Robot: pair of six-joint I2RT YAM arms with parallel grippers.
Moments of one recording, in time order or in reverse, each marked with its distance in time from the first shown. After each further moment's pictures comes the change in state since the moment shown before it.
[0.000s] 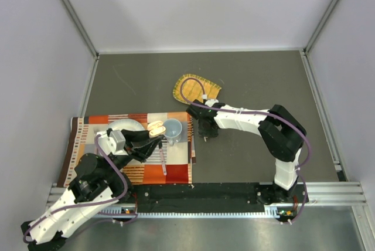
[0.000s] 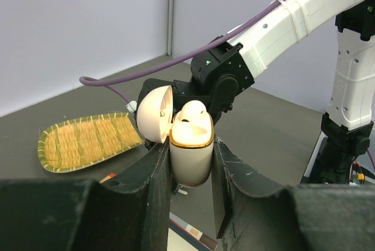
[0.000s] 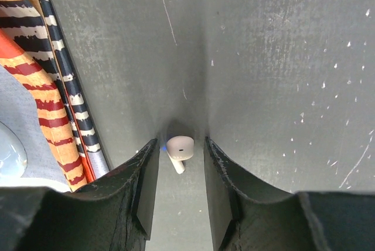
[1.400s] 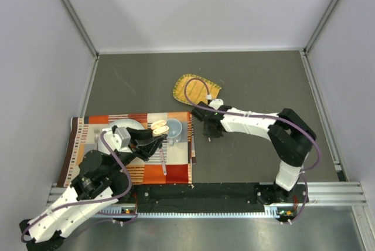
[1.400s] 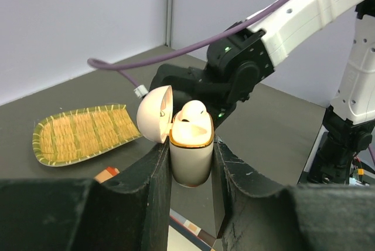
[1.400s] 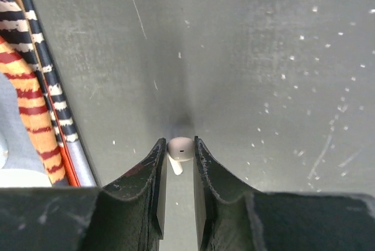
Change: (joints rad) left arm 0.000 0.052 -0.001 0.015 0.000 -0.008; right arm 0.000 -0.068 -0.072 0.027 0.046 -0.018
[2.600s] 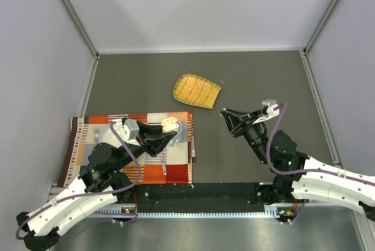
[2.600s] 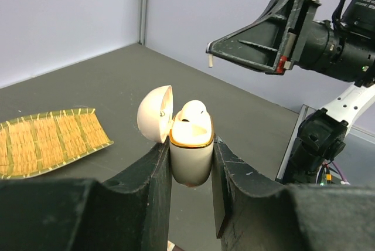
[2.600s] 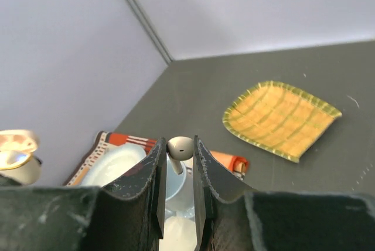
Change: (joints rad) left arm 0.000 0.173 0.000 0.168 0.065 -0.101; right arm 0.225 -1.144 -0.666 0.968 0.280 -0.520
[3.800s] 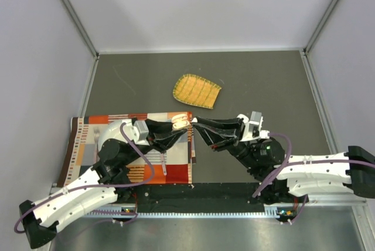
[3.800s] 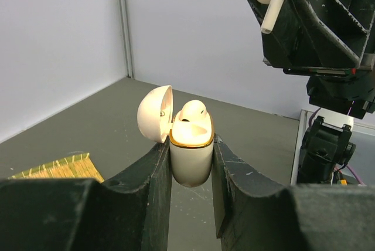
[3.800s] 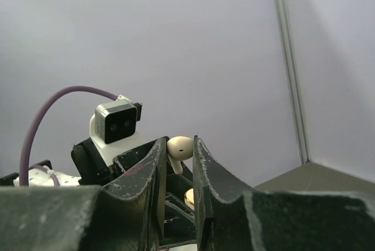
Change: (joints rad) left arm 0.000 0.196 -0.052 0.358 0.116 0.098; right arm 0.209 0.357 0.010 0.906 -0.398 -0.307
